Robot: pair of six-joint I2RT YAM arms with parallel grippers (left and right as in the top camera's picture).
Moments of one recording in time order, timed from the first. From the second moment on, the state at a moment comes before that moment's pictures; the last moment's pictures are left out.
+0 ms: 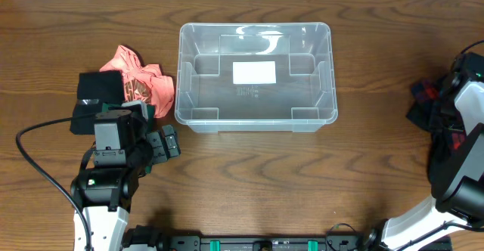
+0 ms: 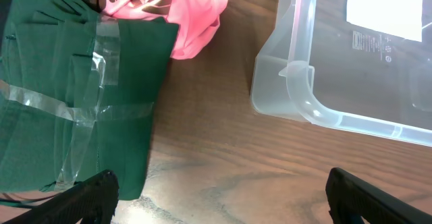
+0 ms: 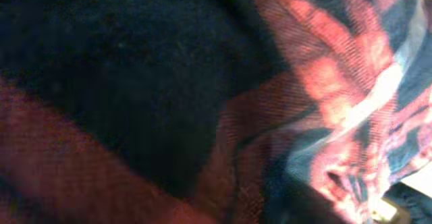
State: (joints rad) left arm 0.02 0.88 0.75 -0.82 0.10 -0.23; right arm -0.46 1.87 1.26 -0.80 0.51 -0.12
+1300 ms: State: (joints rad) left arm 0.13 0.88 0.75 -0.94 -0.13 -0.38; right arm 0.48 1.49 1.66 -0.89 0.33 0.00
